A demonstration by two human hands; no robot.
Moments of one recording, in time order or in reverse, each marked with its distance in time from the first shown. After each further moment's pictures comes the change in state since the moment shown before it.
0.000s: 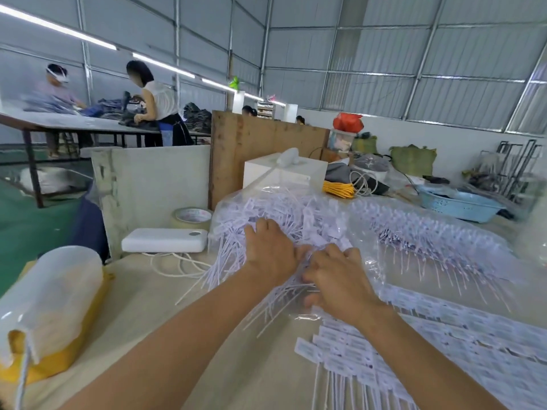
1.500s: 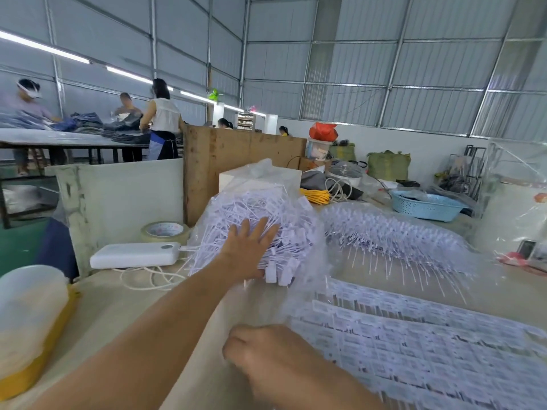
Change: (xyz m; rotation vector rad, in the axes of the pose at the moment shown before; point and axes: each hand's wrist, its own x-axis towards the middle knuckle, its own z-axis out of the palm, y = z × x) left_hand 0.044 -0.014 0.029 0.266 -0.005 0.345; right_hand -0.055 -0.069 -0.042 0.450 -0.046 -0.415
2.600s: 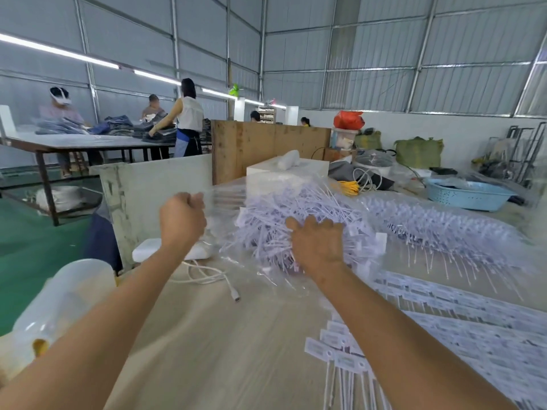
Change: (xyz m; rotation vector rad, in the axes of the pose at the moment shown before) left_hand -0.078 -0.110 -0.026 -1.094 0.600 -0.871; right_hand 0.088 0.100 -0.004 -0.552 0.112 0.726
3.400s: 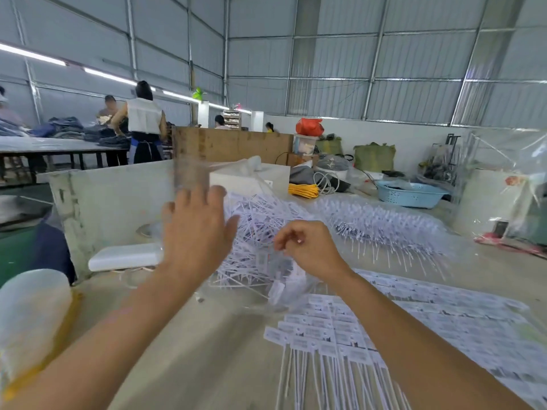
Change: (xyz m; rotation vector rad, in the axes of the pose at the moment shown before) left_hand -0.091 0.072 -0.009 0.520 -0.031 0.701; right_hand -0.052 0.062 -0.023 1.135 0.101 0.025
